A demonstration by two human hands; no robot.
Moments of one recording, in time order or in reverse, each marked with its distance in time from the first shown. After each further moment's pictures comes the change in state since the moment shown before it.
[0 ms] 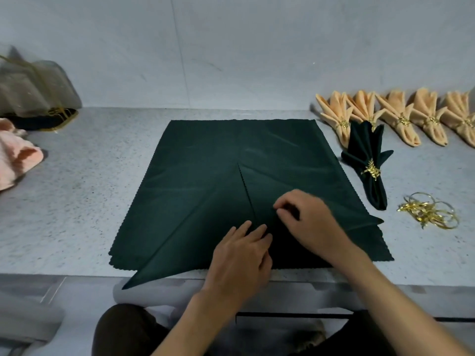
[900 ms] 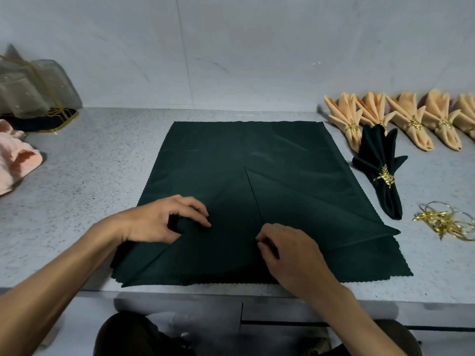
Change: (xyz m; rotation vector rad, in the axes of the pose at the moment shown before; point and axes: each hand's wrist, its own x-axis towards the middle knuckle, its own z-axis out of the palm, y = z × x) left_hand 0.035 -0.178 -0.094 -0.401 -0.586 0.035; right_hand -0.020 -0.031 0.048 -0.096 -0.022 -0.105
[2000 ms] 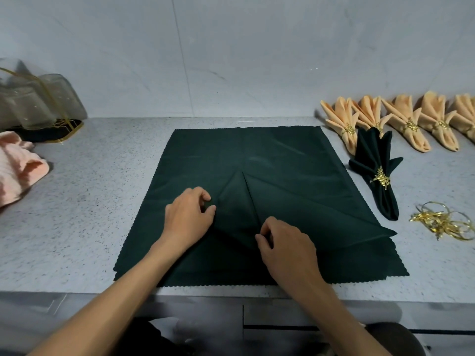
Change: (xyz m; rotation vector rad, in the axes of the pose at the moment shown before) left_hand 0.058 0.039 0.051 0.138 0.825 -0.446; right_hand 0.009 -0.020 -0.005 -0.030 0.058 0.294
